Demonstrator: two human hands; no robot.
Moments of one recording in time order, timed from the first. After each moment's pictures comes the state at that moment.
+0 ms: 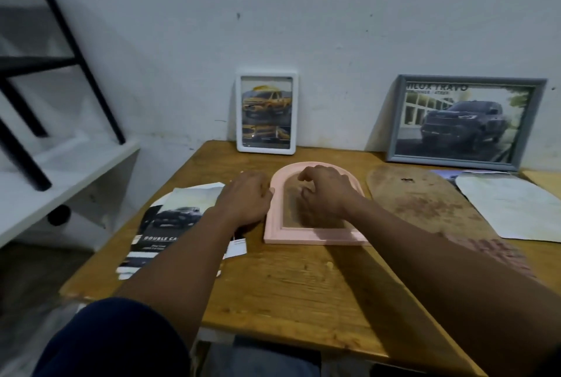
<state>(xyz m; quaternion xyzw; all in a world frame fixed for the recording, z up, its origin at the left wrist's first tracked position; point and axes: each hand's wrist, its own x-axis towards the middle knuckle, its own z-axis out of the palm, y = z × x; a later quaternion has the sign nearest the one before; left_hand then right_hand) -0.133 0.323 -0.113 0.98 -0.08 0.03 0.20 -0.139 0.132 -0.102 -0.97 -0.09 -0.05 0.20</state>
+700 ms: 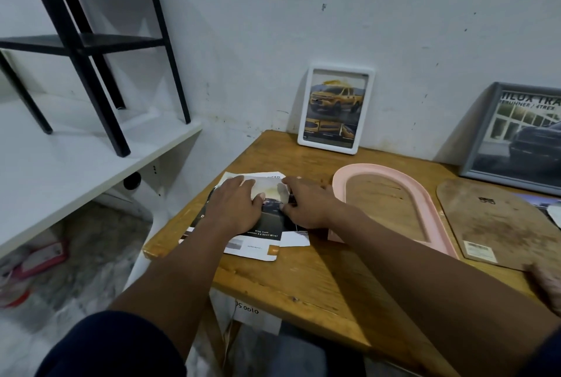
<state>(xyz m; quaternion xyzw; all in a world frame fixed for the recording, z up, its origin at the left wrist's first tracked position) -0.153 0.459 -0.162 0.99 0.03 0.08 0.12 -0.129 0.271 -0.123 -0.96 -0.23 0.08 0.12</state>
